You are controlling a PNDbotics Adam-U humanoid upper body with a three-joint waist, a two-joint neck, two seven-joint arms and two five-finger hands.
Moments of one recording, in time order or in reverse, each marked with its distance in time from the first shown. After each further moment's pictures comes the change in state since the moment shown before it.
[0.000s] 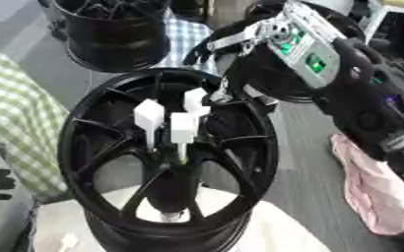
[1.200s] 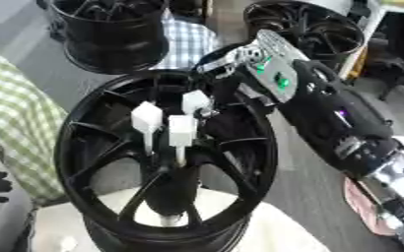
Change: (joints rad) left arm -0.009 0.000 -0.001 -0.004 0.003 0.000 -0.004; right arm -0.007 0.119 -0.054 0.171 0.085 -0.081 0.001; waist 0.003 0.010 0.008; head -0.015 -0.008
